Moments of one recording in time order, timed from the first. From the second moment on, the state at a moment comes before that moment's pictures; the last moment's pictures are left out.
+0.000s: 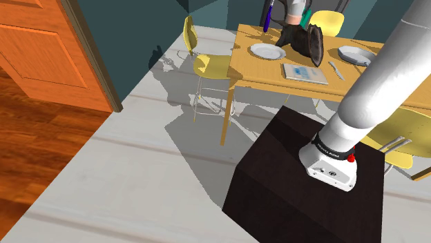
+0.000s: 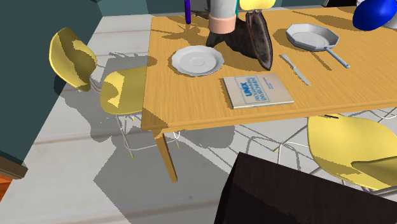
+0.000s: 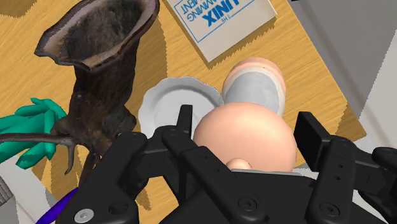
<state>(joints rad) -0.28 0.07 -0.46 -1.36 -0.17 1.45 -0.56</state>
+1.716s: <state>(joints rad) -0.54 -0.02 -0.80 -1.49 -0.17 1.61 -1.14</state>
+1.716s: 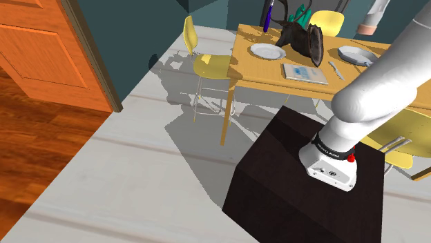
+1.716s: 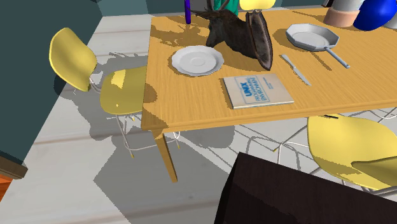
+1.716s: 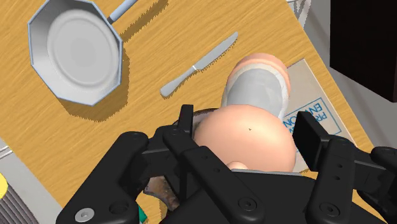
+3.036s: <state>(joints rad) -0.67 0.08 -0.91 -1.58 -0.05 1.79 -1.36</state>
